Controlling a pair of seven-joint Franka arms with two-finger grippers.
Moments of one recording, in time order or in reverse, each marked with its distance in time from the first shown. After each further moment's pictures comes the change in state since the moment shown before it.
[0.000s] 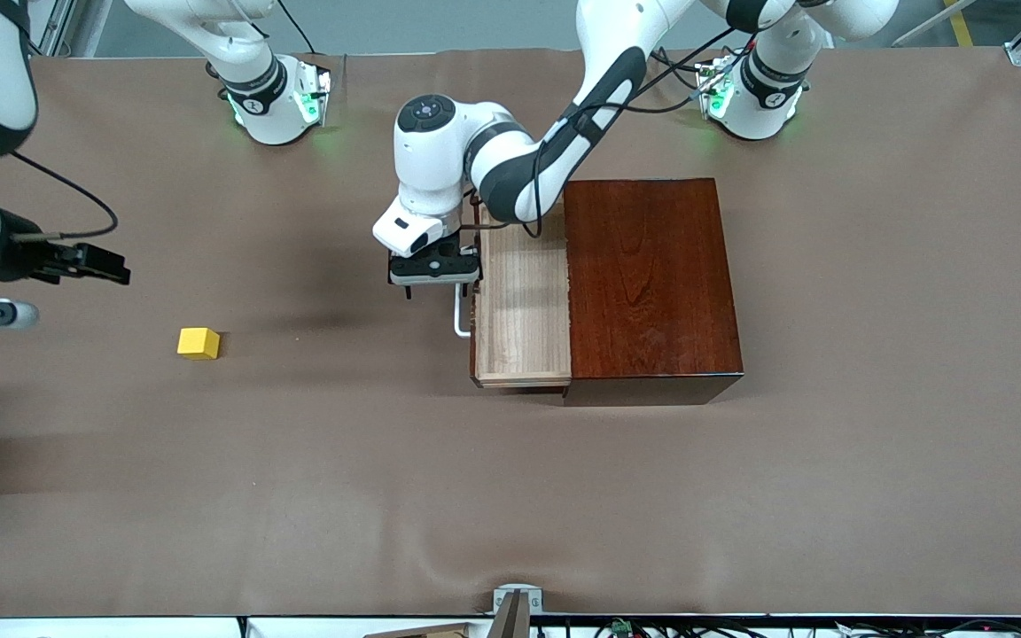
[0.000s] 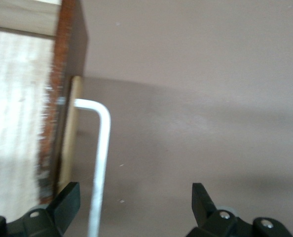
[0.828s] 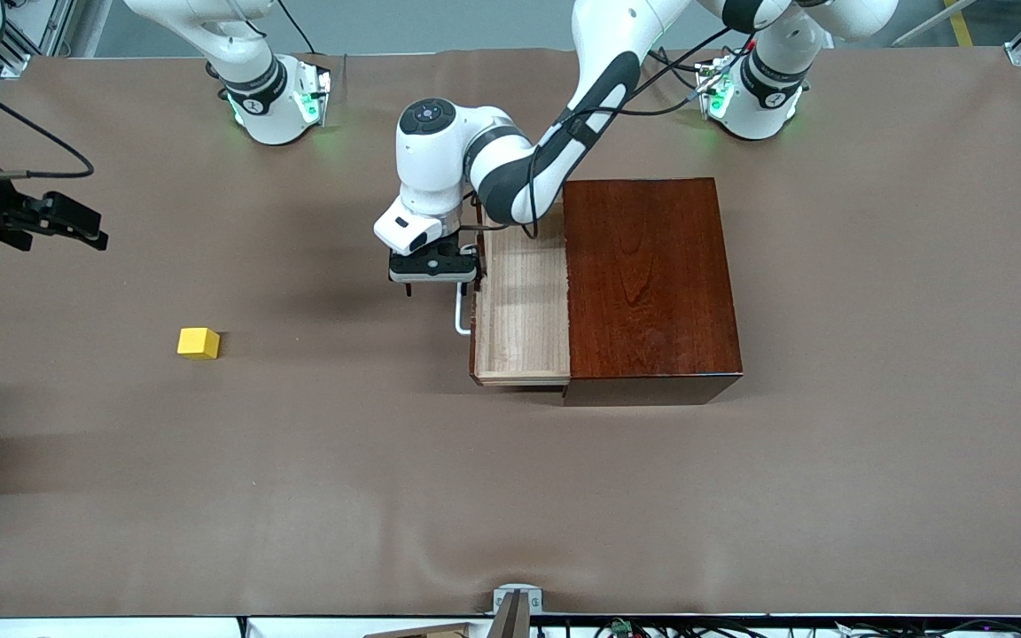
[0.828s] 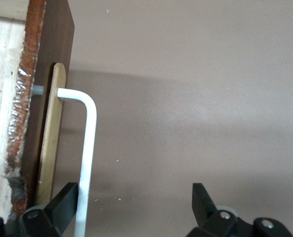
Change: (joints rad) left arm -0.012 0.024 0.001 -0.045 0.009 0.111 0.014; right arm 0.007 -0.125 0.002 0.001 0.000 -0.039 0.000
